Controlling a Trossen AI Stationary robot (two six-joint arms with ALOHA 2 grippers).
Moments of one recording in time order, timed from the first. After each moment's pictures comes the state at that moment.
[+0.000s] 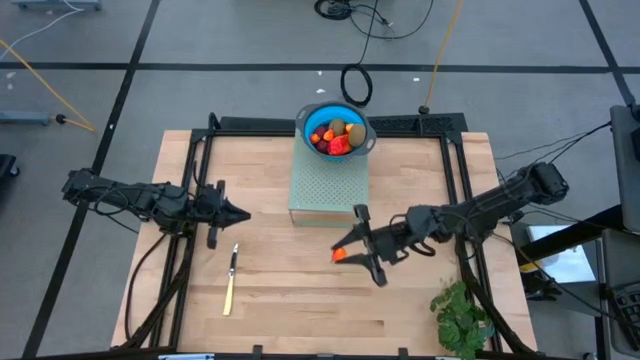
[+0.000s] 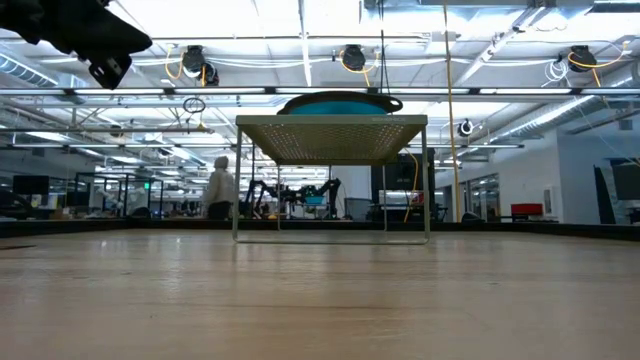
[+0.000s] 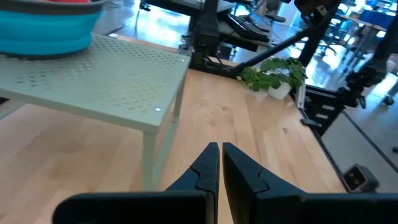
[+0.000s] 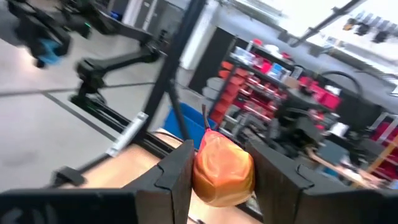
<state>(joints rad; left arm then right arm) -0.25 0.42 0.41 -0.23 -0.21 -0.29 0.32 1.37 0.89 0.57 -0.02 -0.42</state>
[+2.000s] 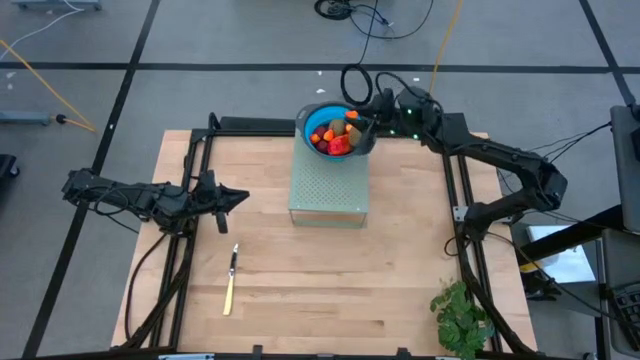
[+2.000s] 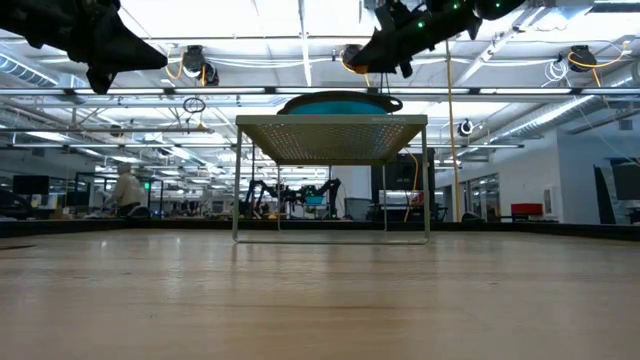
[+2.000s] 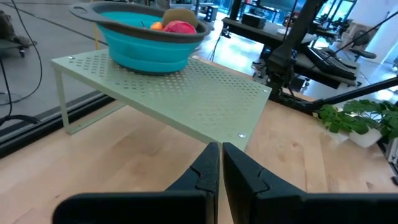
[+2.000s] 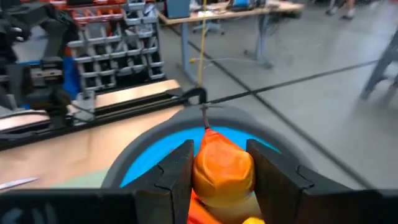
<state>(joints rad) -0.25 0.42 0.41 -0.23 -0.55 -0.37 -0.56 1.37 1.18 -0.02 -0.15 -0.05</state>
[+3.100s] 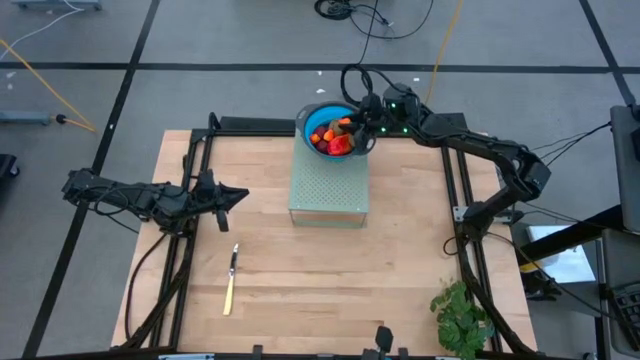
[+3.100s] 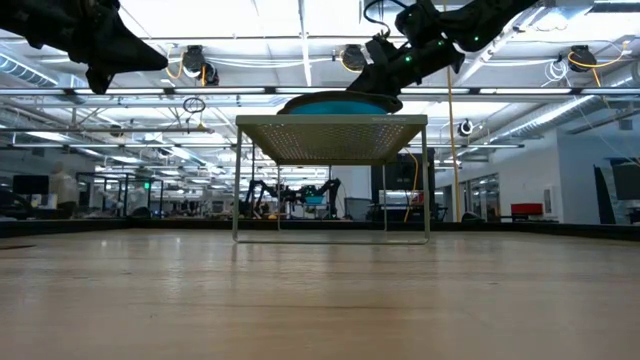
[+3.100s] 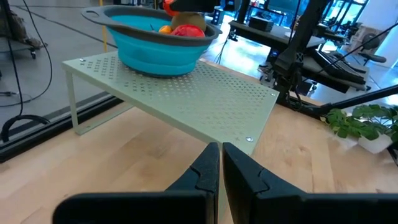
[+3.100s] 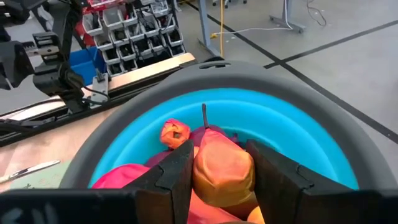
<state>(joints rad) -0.25 0.42 0.41 -0.23 -0.59 -0.38 -0.66 1.53 1.18 0.01 -0.37 0.04</state>
